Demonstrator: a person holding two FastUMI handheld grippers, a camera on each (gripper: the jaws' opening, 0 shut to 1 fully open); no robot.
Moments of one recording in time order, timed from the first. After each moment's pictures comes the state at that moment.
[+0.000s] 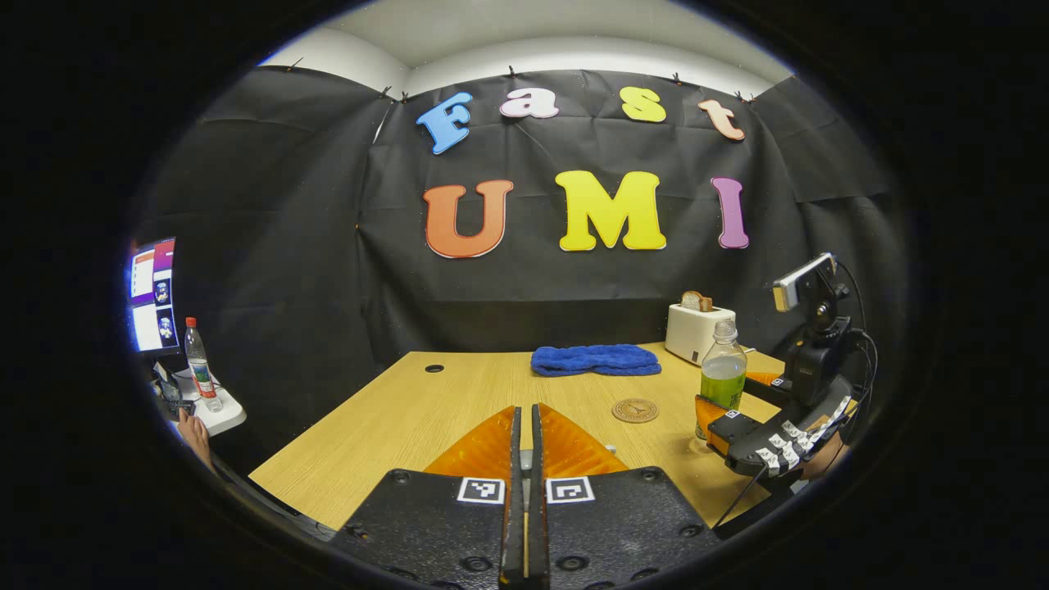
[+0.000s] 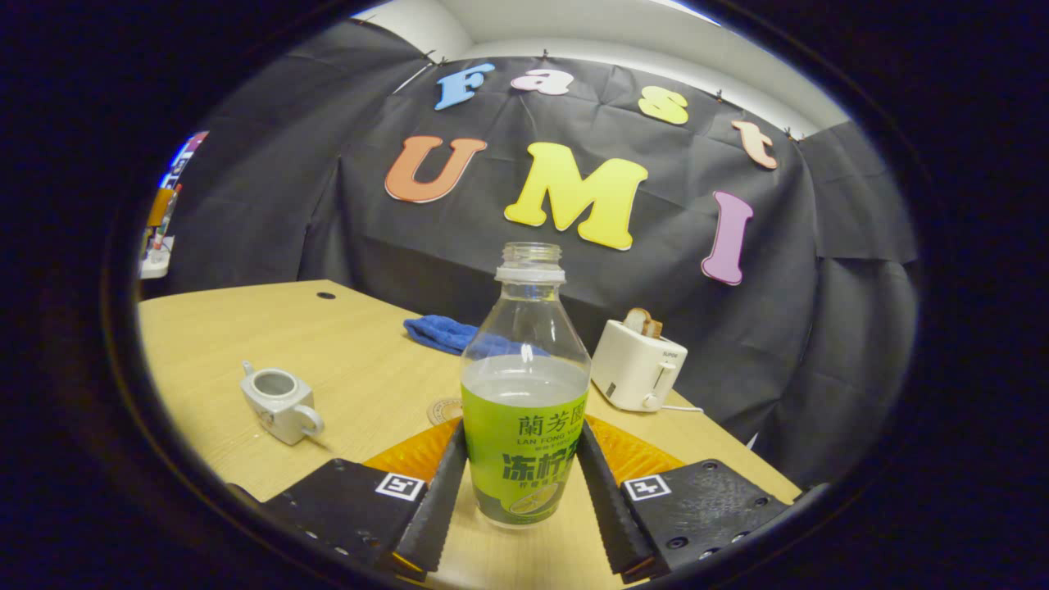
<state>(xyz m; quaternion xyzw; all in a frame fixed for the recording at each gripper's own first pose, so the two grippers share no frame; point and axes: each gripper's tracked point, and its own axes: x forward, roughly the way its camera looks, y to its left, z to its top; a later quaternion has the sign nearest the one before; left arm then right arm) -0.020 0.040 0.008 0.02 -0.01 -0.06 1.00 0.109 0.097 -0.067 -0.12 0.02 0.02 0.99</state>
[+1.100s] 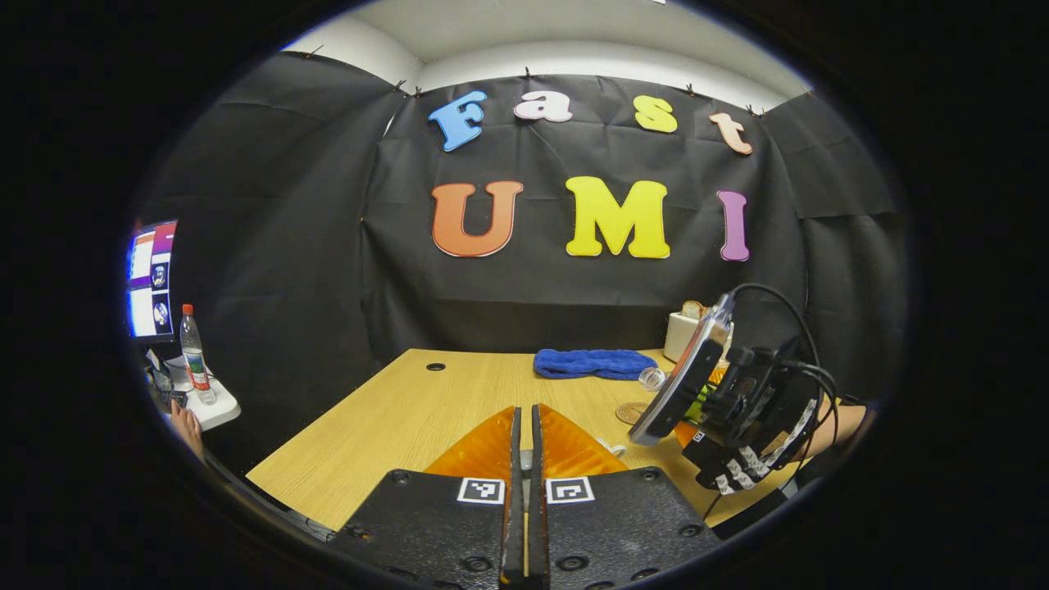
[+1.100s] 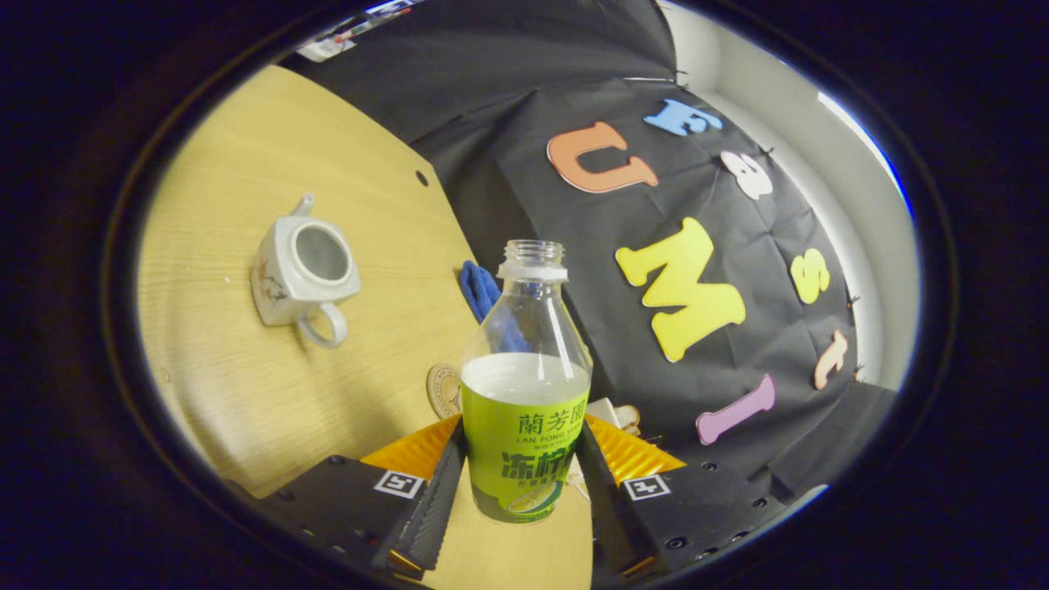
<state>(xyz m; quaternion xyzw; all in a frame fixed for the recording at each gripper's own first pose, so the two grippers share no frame) -0.020 0.076 0.010 -0.01 -0.01 -0.06 1.00 0.127 0.152 -0.056 -0.52 -0.01 0.02 0.85</state>
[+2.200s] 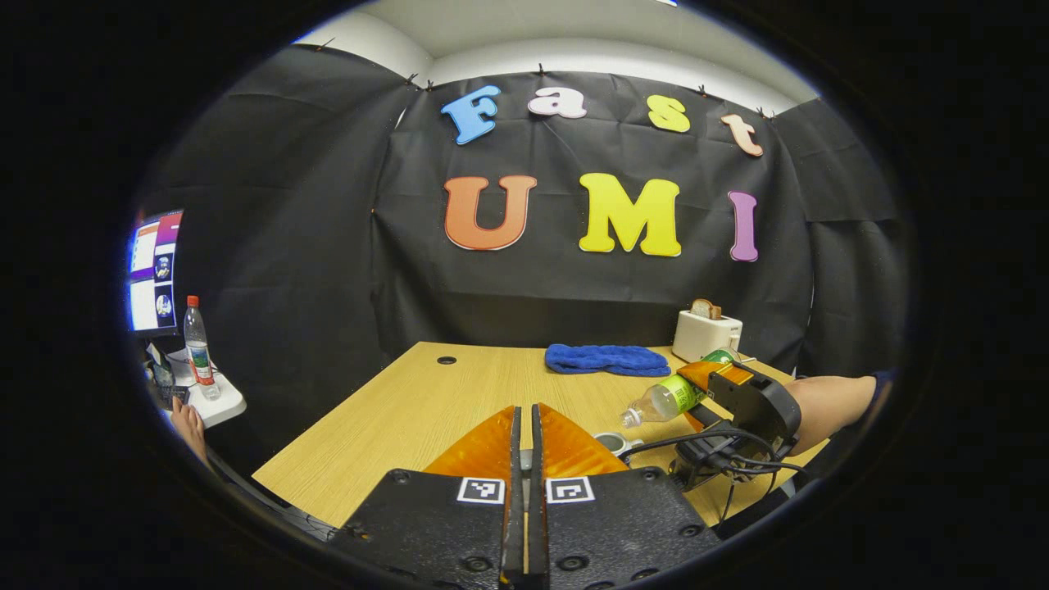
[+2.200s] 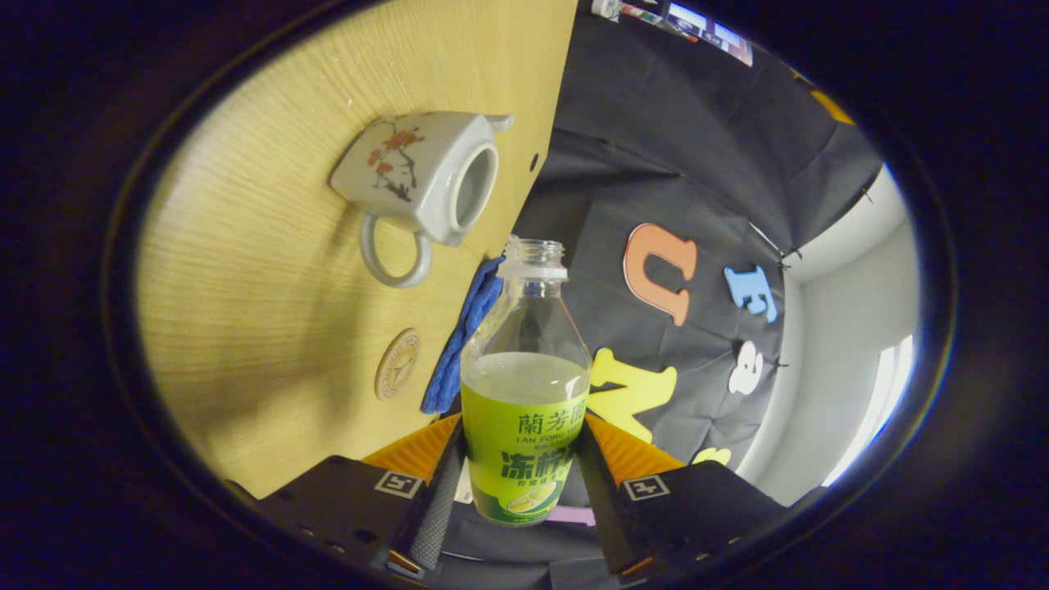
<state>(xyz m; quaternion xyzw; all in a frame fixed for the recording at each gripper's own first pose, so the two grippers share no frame) -0.020 0.097 0.006 -0.02 0.00 -0.06 1.00 0.123 0.186 -0.036 -0.79 -0.10 -0.04 0.60</state>
